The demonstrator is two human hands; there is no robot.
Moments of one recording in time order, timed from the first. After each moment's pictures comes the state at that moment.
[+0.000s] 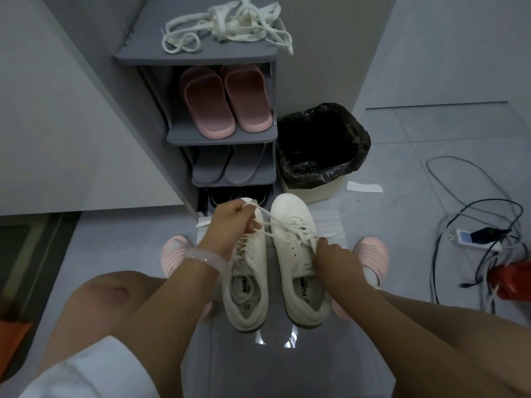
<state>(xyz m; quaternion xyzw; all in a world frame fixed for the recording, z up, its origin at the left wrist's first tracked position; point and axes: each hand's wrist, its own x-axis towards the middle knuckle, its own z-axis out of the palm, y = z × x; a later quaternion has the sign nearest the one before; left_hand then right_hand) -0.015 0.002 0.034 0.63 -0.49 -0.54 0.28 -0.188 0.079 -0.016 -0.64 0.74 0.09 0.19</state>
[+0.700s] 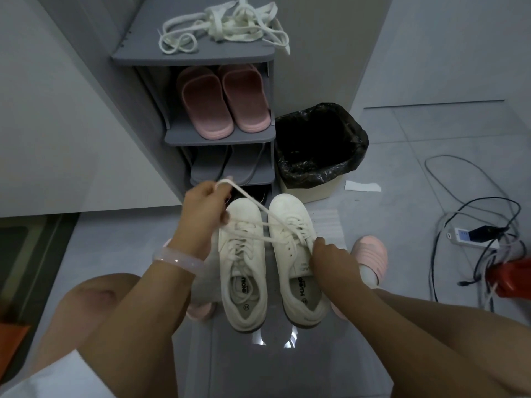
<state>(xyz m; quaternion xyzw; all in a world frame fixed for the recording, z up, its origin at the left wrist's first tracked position) 0.007 -0.007 0.061 0.64 -0.40 -0.50 0.41 -0.183 0.082 -0.013 -0.63 0.75 0.09 0.18</state>
